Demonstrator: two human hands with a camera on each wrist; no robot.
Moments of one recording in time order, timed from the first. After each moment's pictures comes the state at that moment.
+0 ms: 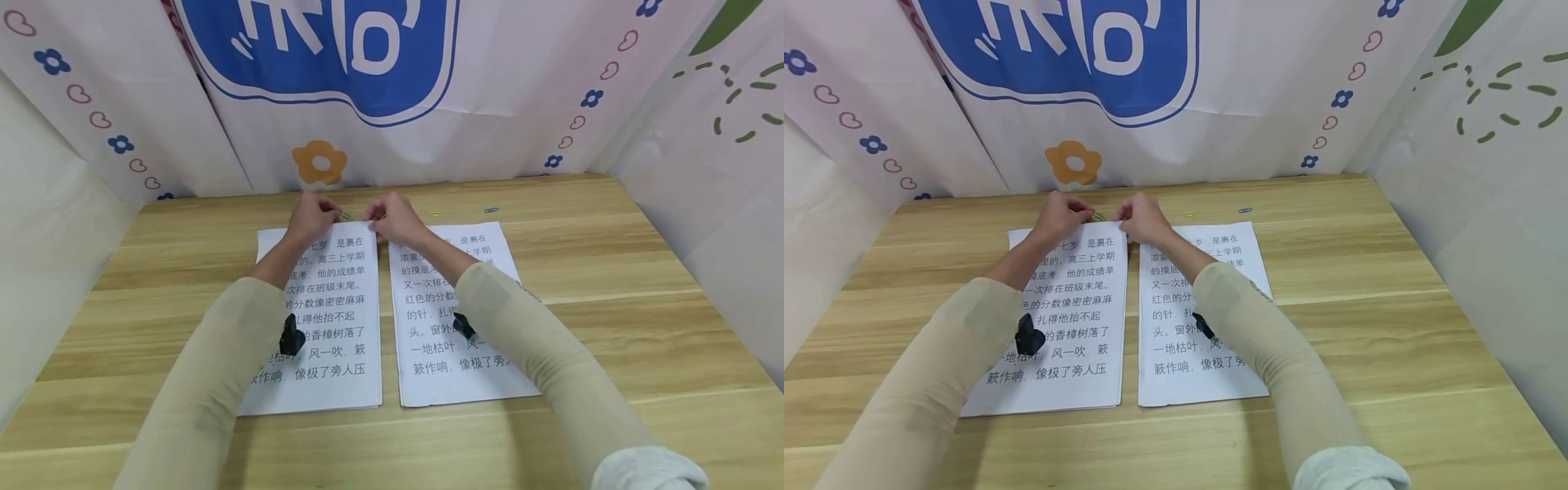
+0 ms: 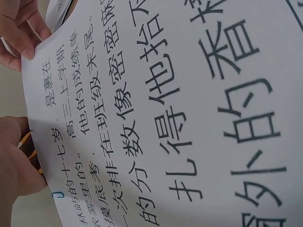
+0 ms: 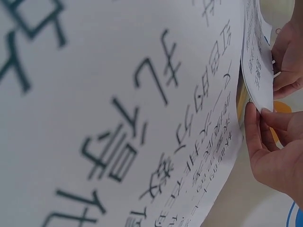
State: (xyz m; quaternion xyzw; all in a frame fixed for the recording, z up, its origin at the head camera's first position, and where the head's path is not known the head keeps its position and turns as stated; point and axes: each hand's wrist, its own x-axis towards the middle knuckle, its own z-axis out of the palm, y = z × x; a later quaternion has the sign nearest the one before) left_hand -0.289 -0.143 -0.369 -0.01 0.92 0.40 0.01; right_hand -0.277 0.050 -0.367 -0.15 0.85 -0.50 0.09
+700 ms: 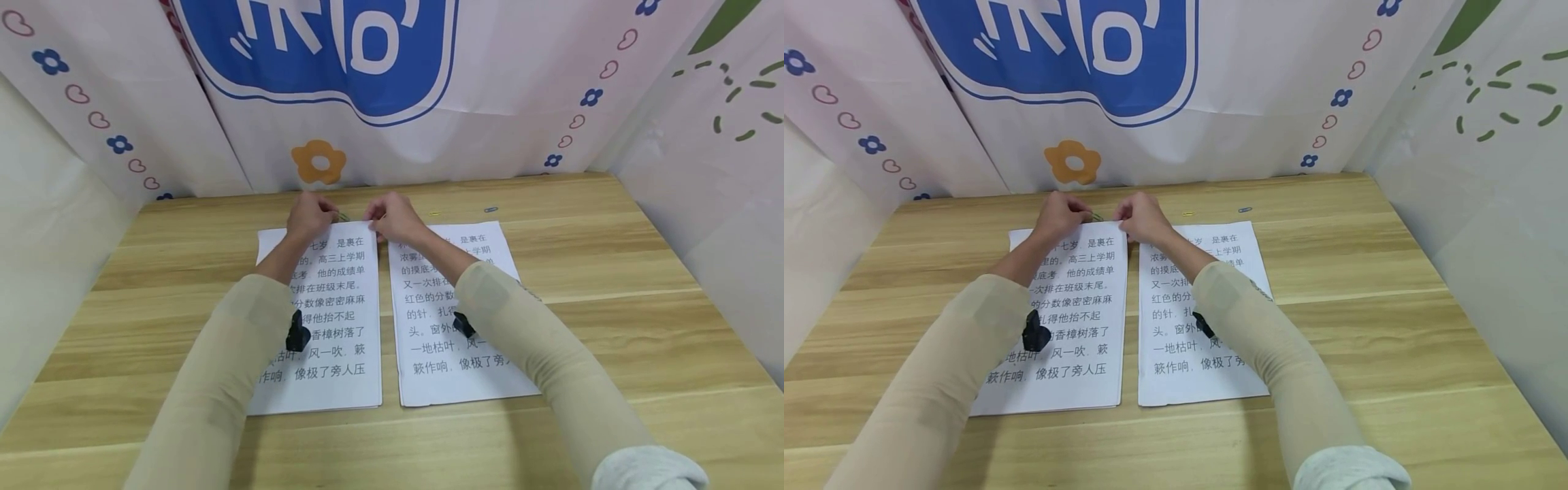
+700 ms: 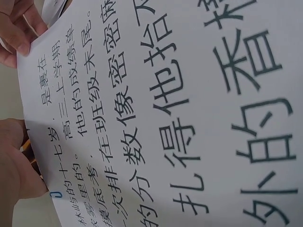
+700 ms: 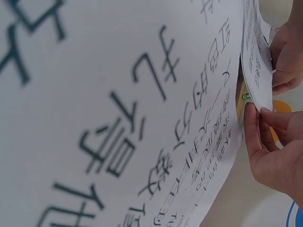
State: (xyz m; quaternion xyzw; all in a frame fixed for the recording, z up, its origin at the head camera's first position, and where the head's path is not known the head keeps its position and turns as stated) left_hand -0.294 -0.144 -0.372 -0.04 0.93 0.36 0.01; right_hand -0.275 0.049 -0.363 -0.14 0.85 -0.49 0.10
